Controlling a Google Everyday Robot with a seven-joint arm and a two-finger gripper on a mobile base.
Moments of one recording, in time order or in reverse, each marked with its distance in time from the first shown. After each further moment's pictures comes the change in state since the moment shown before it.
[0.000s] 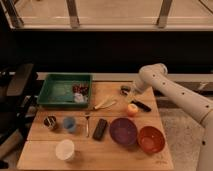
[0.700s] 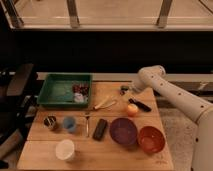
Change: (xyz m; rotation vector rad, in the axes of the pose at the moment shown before) arm -0.001 -0.018 0.024 0.032 -0.037 0.209
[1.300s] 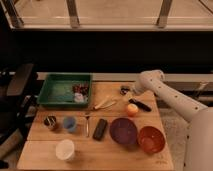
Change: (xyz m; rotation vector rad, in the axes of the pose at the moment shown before) arm 0.023 -0.019 0.040 0.004 0.015 0.143
